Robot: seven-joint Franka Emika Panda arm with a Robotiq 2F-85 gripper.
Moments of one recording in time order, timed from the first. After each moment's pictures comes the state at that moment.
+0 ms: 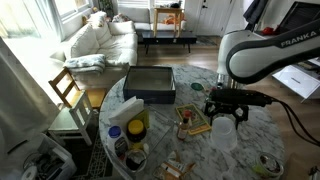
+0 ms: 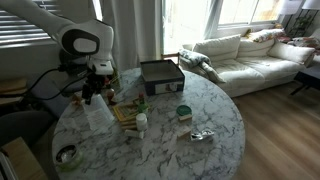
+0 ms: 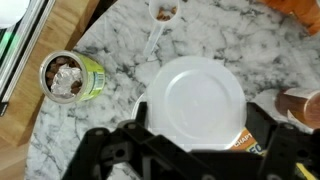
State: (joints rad) arm 0.02 0.03 -0.03 -2.31 0.16 2.03 0.93
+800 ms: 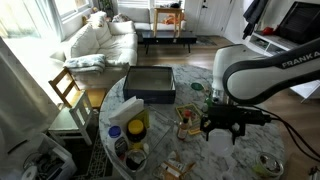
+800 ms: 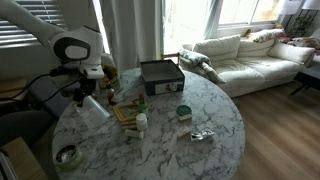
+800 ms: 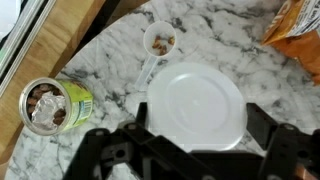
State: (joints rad) arm 0.05 0.03 0.04 -2.38 0.21 2.11 0.93
